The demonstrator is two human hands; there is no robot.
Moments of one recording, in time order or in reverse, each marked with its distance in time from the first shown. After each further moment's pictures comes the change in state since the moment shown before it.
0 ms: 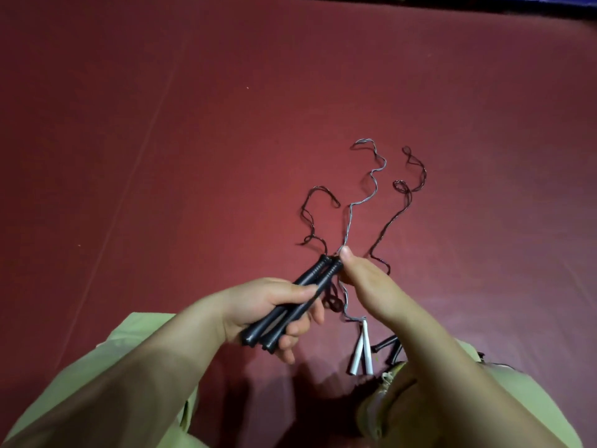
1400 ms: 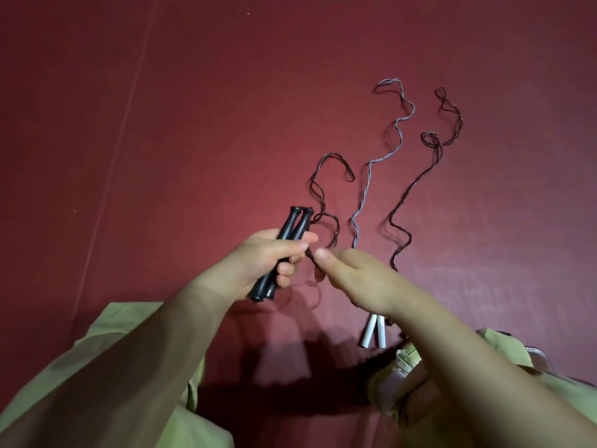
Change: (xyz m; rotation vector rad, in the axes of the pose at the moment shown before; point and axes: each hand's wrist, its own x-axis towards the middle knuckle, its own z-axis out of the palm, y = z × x) left_hand 0.059 0.000 -0.071 -0.121 0.503 0.185; right_hand 0.050 0.007 0.015 -0.354 -0.280 0.004
